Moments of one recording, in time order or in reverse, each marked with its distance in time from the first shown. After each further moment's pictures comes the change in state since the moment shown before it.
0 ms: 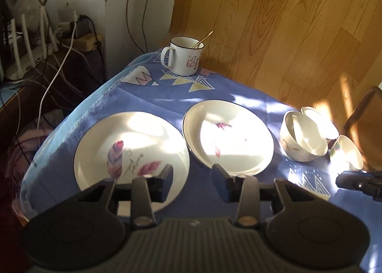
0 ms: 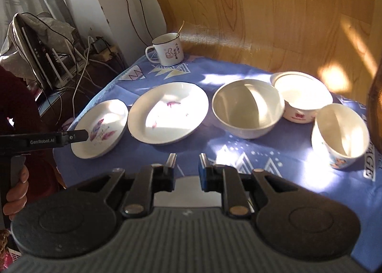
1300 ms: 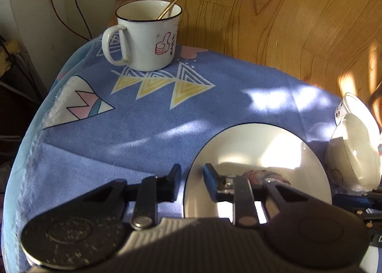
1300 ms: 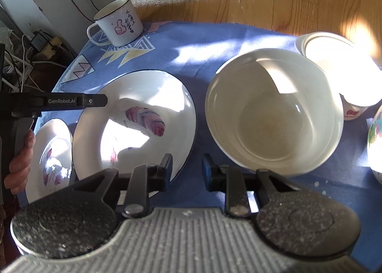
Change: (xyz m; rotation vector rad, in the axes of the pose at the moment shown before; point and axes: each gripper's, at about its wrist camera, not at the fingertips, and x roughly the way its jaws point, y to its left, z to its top) left arm 0.183 0.014 0.095 0.185 0.228 -0.081; right arm 0.125 -0.020 0.044 0.172 0.158 -0.117
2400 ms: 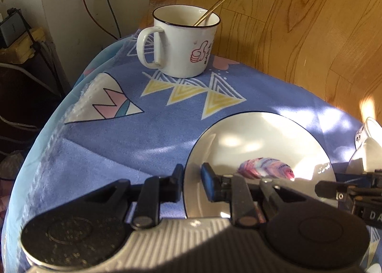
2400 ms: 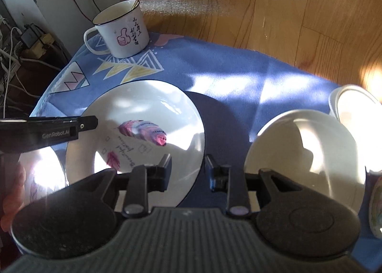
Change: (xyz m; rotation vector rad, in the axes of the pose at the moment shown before) left arm 0.003 0.020 0.004 -0.108 -0.046 0.079; right arm 0.042 0.033 0.054 -0.117 -0.007 -0.093
